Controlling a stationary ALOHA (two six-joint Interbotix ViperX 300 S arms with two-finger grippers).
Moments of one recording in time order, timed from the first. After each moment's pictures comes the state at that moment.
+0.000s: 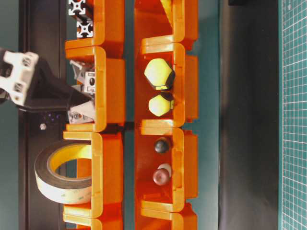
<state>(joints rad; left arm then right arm) -0.03 -0.98 0.96 0.04 0.18 -0.07 -0.19 0.11 -0.24 -0.20 1.34 -0.28</state>
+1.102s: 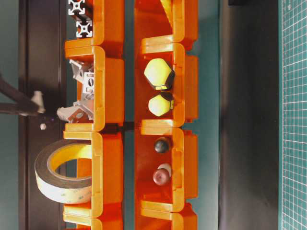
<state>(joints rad) -0.03 -0.98 0.96 0.03 0.19 -0.07 -0.13 0.08 -0.40 -0.22 1.41 -0.28</state>
